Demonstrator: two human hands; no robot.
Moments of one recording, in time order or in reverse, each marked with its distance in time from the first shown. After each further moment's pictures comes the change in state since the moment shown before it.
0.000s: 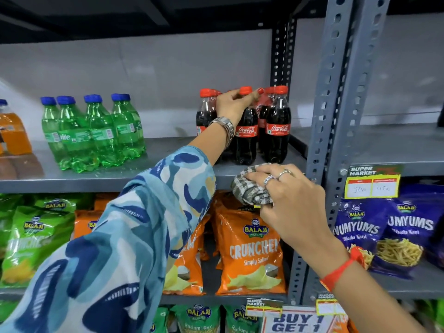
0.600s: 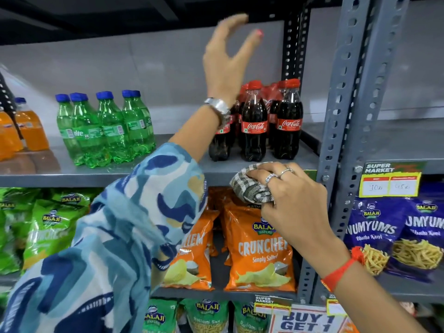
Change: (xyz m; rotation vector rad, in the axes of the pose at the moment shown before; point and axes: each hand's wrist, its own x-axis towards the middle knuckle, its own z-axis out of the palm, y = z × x) left_hand -0.008 0.052 -0.028 0.156 0.238 0.648; right_hand 0.000 -0.009 0.007 0.046 -0.019 0.002
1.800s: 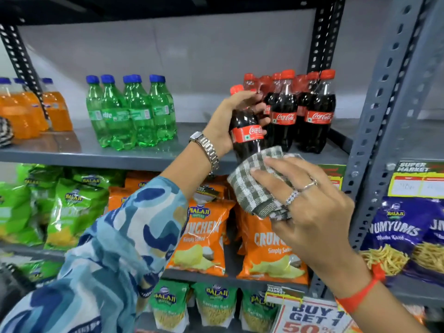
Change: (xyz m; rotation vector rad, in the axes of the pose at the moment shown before) left_hand -0.066 -0.027 -0.072 -0.704 -0.446 -0.969; right_hand -0.018 -0.038 -0.006 0.110 0.340 -0.223
